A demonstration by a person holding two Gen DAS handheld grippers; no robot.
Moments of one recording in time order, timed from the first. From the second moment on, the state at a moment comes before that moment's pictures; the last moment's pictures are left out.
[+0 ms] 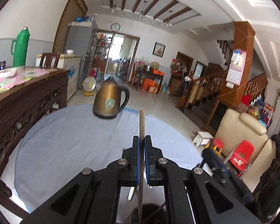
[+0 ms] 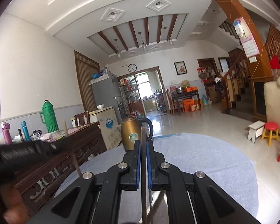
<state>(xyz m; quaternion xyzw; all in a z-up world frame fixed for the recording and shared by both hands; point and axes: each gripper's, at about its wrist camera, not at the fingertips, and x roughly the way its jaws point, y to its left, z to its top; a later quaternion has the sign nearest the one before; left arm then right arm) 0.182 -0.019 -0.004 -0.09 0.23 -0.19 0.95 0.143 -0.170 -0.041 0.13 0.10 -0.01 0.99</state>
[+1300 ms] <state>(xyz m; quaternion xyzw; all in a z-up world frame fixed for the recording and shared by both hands) 0.038 0.008 0.041 0.10 0.16 -0.03 0.98 0.052 -0.183 0.001 0.13 0.19 0.02 0.97</state>
